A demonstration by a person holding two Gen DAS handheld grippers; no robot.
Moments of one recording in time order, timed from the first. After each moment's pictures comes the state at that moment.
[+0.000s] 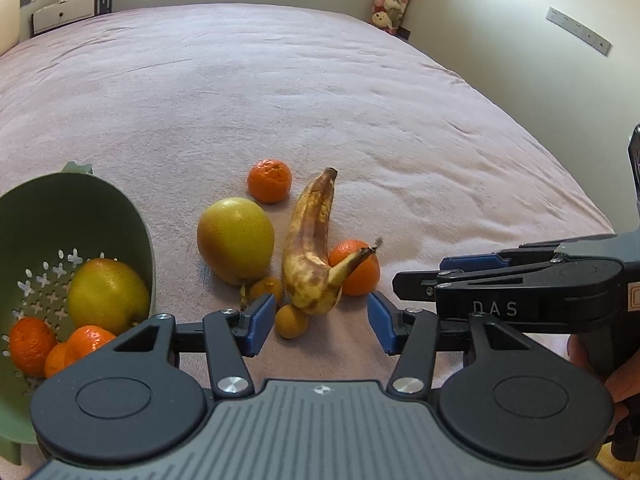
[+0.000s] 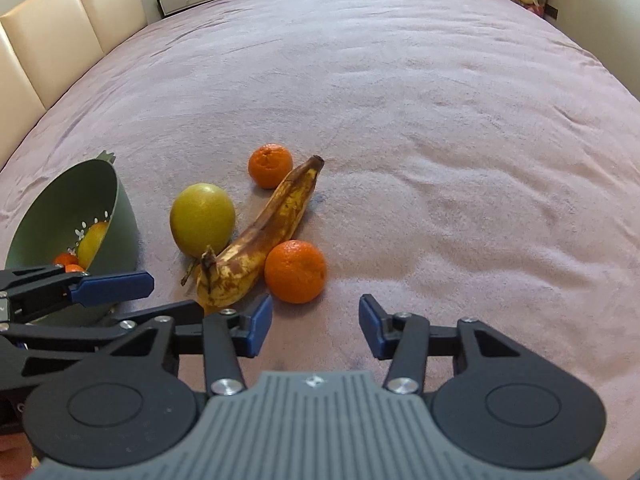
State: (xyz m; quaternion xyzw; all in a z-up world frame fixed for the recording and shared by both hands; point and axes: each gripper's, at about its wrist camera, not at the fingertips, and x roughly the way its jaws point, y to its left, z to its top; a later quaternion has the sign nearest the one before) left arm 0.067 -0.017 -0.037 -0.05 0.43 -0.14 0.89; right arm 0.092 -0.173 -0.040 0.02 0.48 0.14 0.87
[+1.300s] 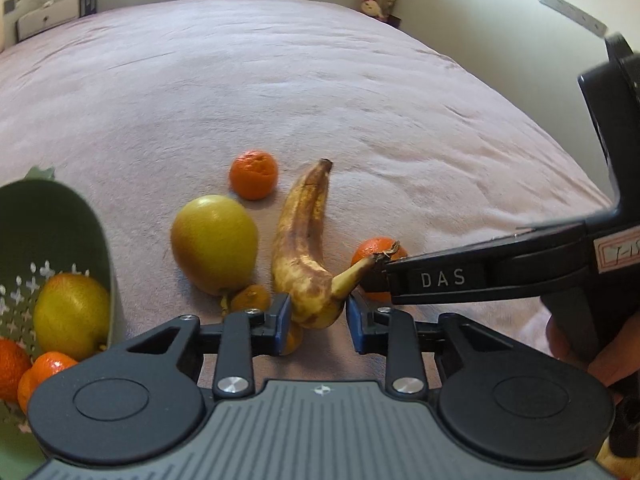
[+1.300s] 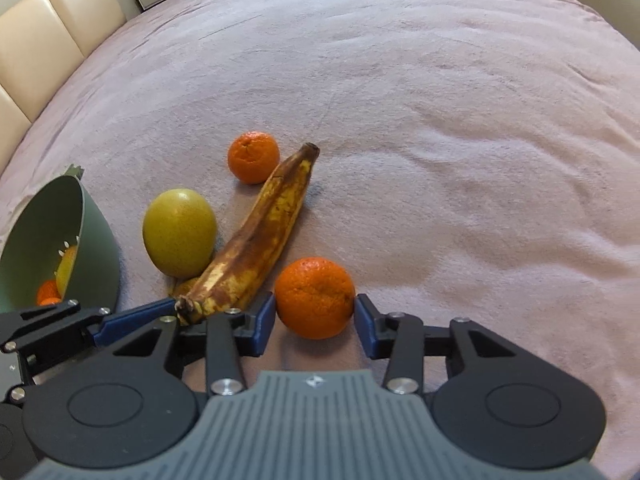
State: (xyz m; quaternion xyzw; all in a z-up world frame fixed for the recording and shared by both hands) left arm 0.086 -0.034 -0.055 -0.02 0.44 -0.16 0.88; right arm 0.129 -0.170 -0.064 0.05 0.52 0.13 0.84
